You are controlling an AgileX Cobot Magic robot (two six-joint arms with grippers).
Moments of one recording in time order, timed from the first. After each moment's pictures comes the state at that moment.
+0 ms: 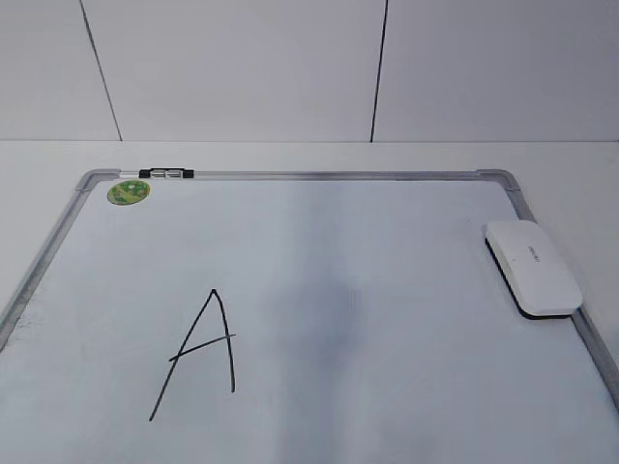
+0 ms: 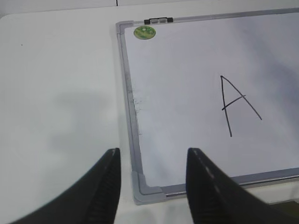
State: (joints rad) left arm -0.04 0.15 -0.78 -0.14 1.28 0.06; right arm 0.09 0.09 -0.63 0.13 1.27 -0.22
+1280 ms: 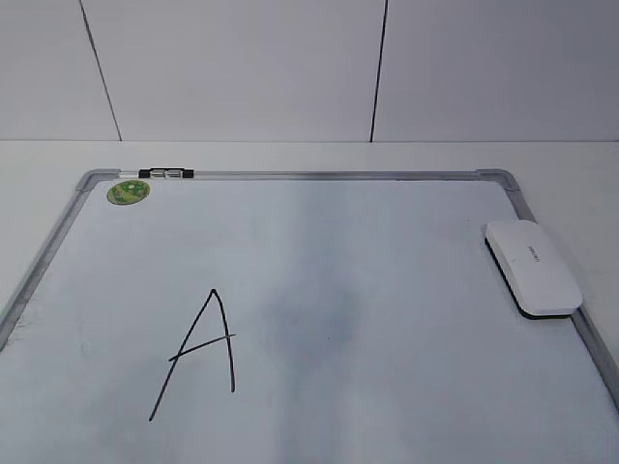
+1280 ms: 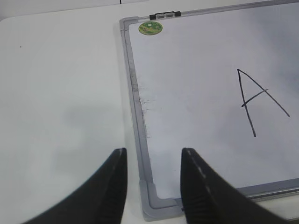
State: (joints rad) left arm -0.04 0.01 -0.51 -0.12 1.11 0.11; right arm 0.09 -0.02 -0.51 0.10 1.17 -0.23
